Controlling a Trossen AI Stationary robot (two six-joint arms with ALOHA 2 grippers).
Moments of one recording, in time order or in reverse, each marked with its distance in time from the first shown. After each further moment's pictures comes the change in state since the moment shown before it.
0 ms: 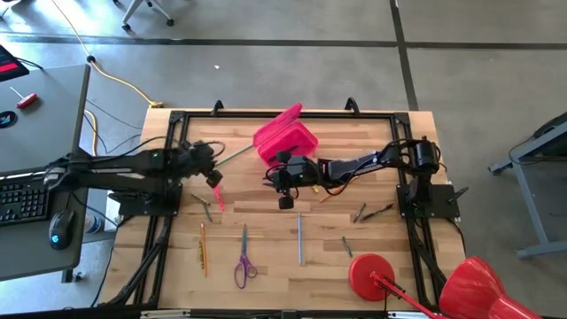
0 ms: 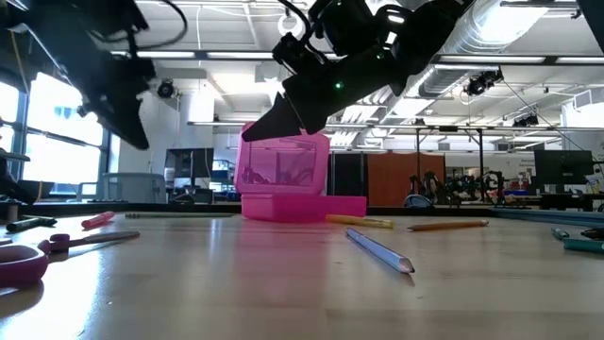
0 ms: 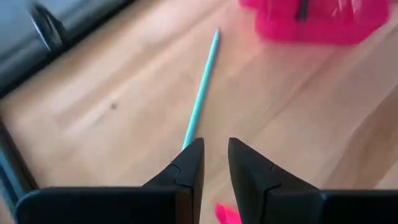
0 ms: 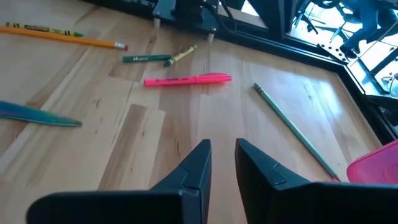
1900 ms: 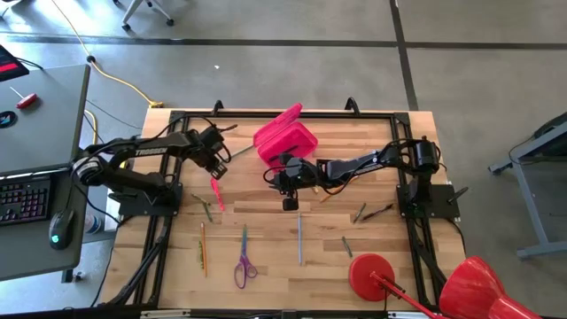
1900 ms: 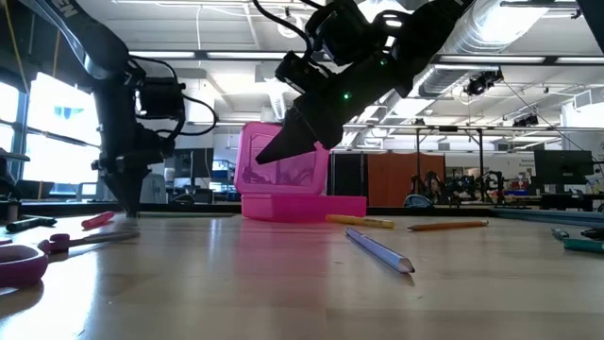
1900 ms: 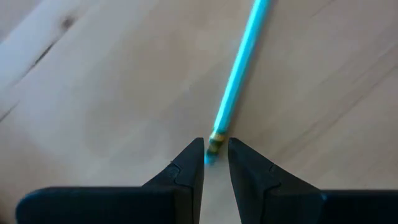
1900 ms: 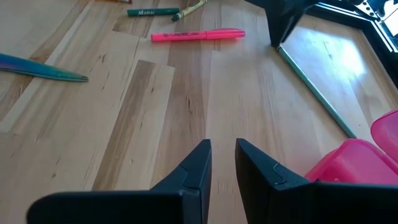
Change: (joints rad) left arm 0.454 0.464 -0.006 0.163 0.387 0.316; right arm 0.001 0.000 0.000 -0.146 -0.002 0.023
